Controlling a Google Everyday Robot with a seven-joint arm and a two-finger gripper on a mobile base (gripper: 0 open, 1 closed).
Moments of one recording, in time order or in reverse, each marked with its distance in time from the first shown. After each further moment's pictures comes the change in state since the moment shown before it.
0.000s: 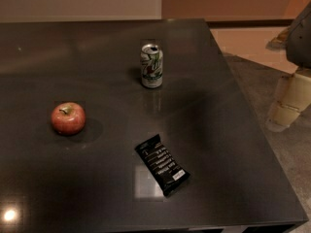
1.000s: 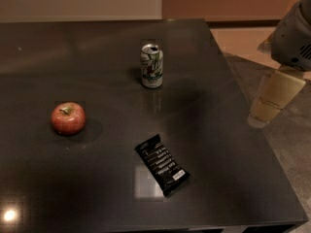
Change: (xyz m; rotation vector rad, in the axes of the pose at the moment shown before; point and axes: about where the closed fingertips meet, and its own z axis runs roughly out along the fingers) arm -0.020 -0.002 0.012 -0.020 -0.027 0.077
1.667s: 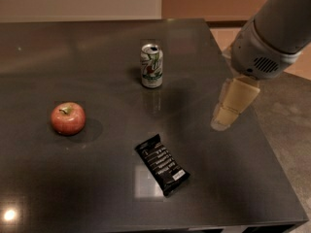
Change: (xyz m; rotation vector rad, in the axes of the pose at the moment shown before) arm -0.052 0.011 0.034 -0.005 -0.087 -0.058
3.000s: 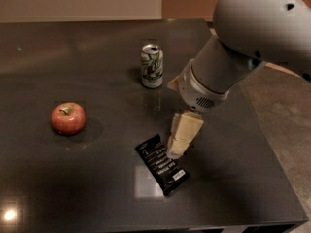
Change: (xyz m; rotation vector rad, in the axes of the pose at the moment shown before) arm -0.066 0.055 0.094 -0.169 -0.138 -0.188
